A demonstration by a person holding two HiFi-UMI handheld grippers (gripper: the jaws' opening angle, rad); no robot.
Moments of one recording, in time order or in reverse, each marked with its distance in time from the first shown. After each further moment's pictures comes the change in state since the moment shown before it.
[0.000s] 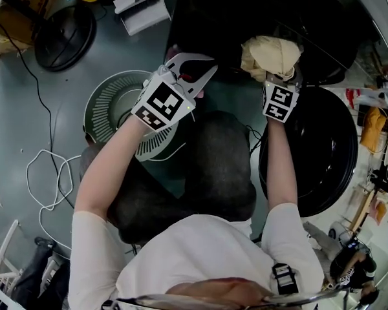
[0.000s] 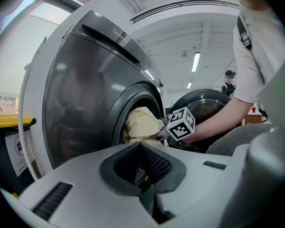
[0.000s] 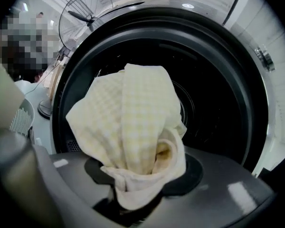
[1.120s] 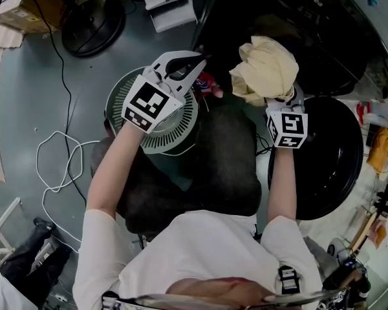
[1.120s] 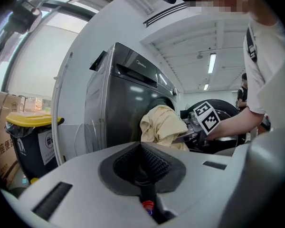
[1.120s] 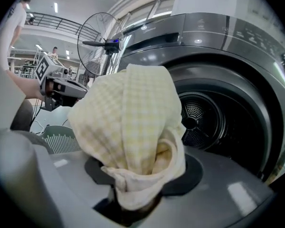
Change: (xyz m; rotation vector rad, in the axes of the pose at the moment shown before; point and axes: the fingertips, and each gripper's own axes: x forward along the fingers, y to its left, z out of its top) left arm -0.098 0.032 0.012 -0.086 -0.006 0.179; right arm -0.080 0.098 0.067 0.090 -0.024 0.414
